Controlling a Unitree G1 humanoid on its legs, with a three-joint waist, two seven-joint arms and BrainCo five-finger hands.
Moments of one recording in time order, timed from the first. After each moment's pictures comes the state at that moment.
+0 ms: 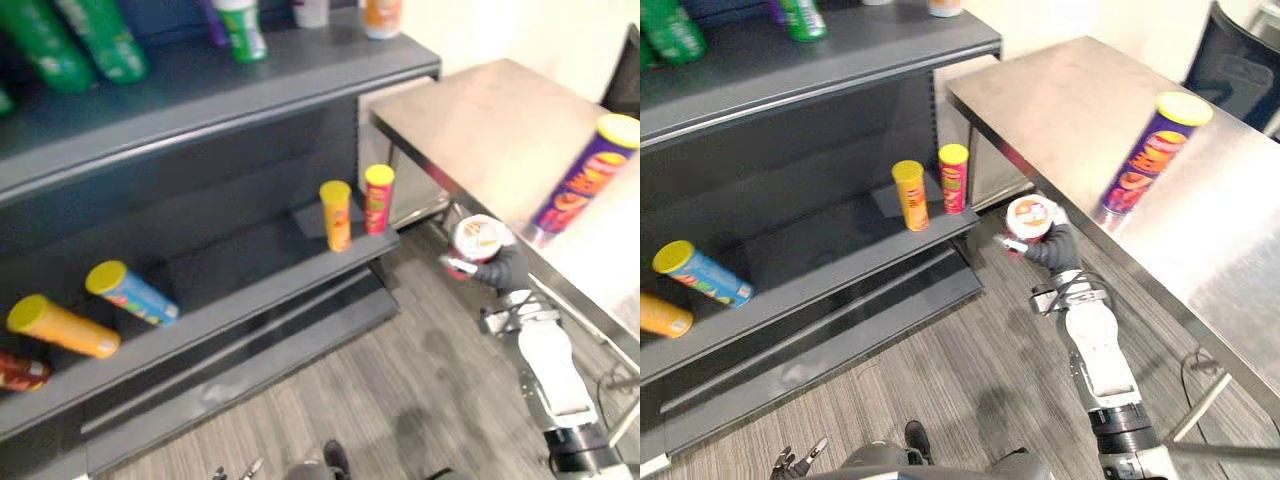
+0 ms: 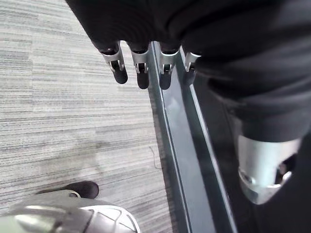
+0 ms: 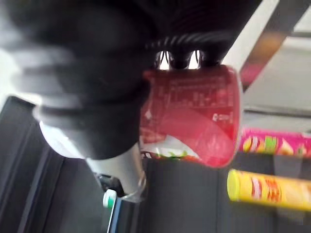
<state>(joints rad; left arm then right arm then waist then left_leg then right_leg) 0.28 0.11 0.04 1.00 -0.31 -0.32 0.28 -0.12 -0.37 0.11 -0.10 0.28 -0.21 0.07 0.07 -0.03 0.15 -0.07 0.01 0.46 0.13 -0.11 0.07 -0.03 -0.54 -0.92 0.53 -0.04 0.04</state>
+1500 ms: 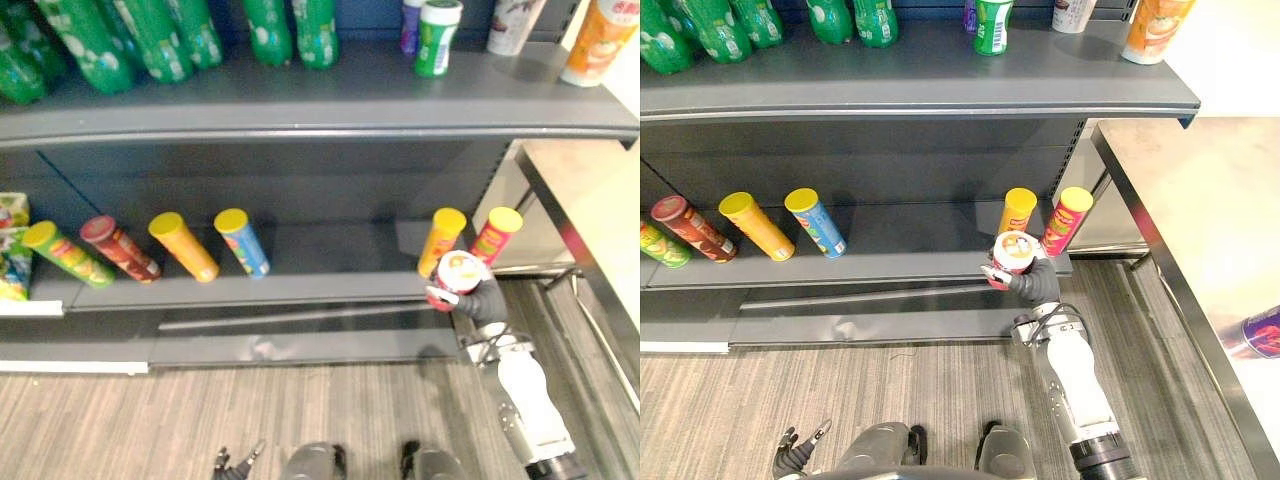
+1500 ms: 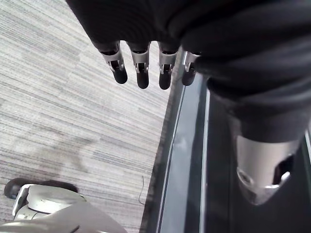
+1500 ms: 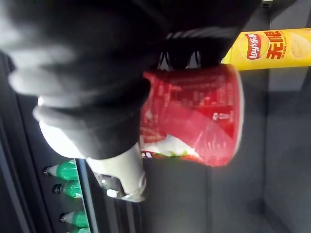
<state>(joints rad) 0.22 0.12 0.00 0.99 -0.31 -0.32 0.31 0.00 -0.27 0.15 -0.06 0.32 -0.28 0.03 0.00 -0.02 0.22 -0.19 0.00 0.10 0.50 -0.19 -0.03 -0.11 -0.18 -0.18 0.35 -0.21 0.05</state>
